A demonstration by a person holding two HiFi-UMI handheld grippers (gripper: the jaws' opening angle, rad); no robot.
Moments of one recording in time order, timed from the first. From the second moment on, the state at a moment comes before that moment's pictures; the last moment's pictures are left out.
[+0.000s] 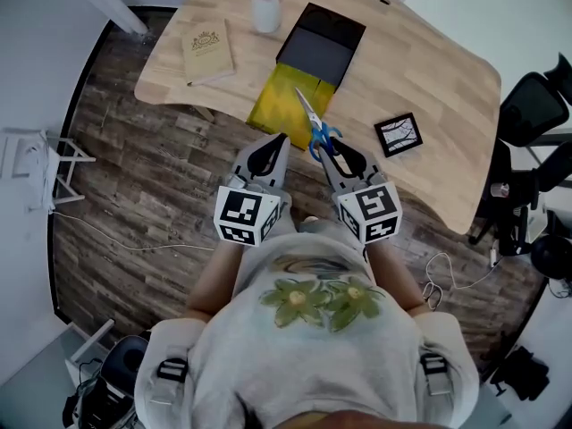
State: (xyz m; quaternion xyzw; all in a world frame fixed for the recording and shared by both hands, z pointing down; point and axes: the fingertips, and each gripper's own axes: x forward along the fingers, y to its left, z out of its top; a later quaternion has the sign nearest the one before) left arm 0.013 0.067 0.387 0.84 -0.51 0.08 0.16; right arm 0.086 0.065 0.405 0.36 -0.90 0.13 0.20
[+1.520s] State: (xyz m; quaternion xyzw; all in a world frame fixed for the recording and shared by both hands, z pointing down) left arm -0.065 -0.009 0.426 0.88 -0.43 0.11 0.18; right arm 0.030 -0.005 0.471 0.44 -0.84 0.19 0.26
